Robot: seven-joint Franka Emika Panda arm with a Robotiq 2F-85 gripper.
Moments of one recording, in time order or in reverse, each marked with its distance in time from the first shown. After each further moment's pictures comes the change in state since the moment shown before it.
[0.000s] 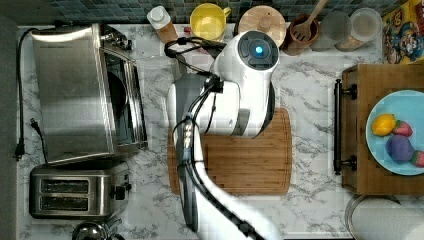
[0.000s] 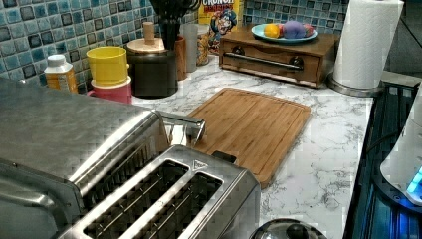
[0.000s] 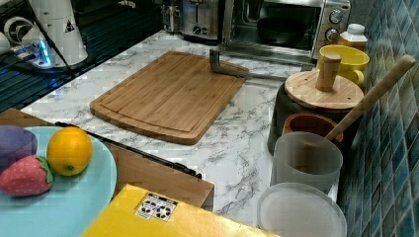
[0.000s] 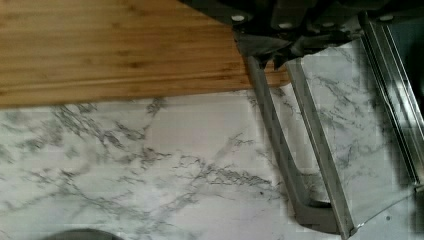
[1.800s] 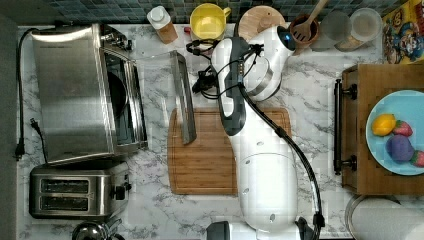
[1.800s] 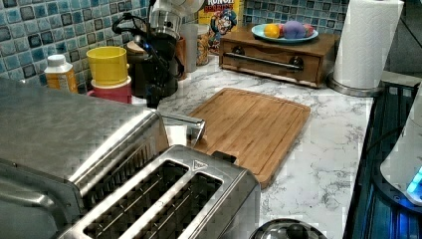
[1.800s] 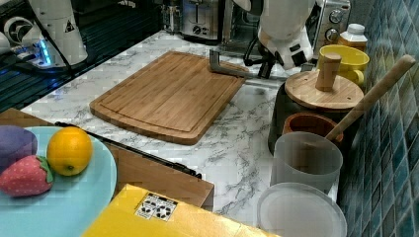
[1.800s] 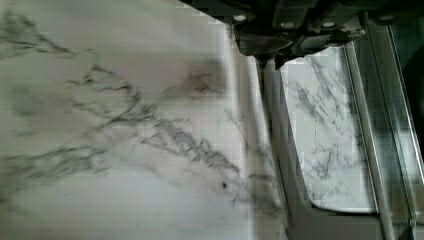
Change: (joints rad) arm -0.160 0.505 0.098 0.289 0.333 -0.096 -0.461
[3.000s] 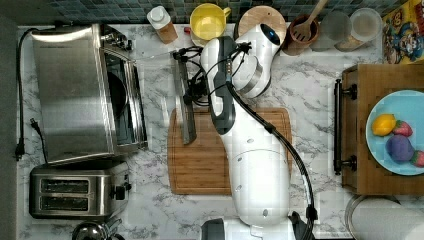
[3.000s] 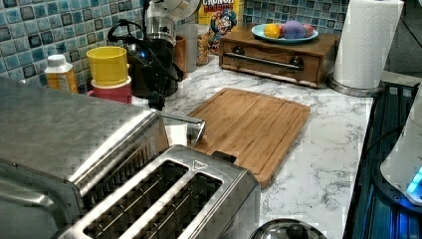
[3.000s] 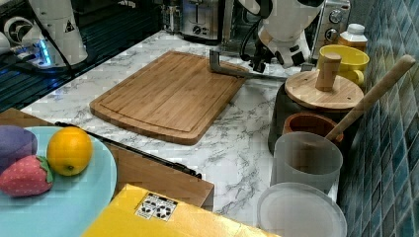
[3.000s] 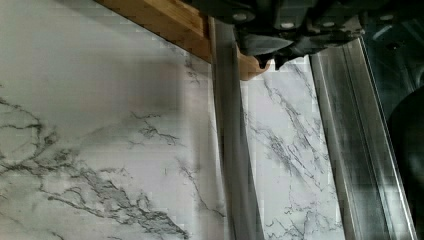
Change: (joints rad) arm 0.027 0.023 0.013 0.035 -0.038 -0.125 0.000
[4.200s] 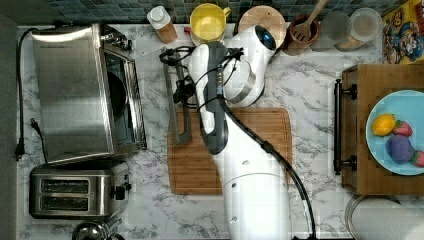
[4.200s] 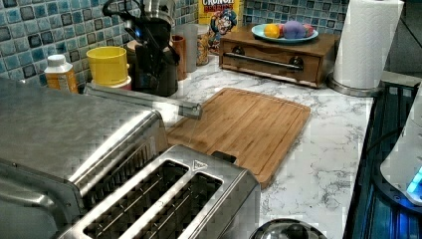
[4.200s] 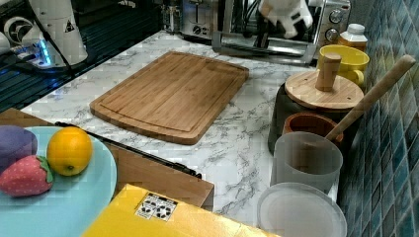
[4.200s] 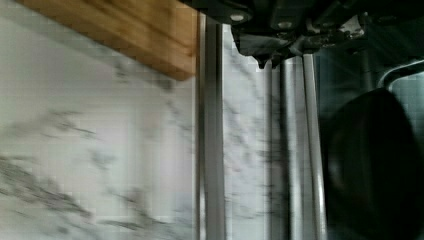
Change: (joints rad) arm -0.007 -0.189 0.063 -0.148 0.030 0.074 -0.021
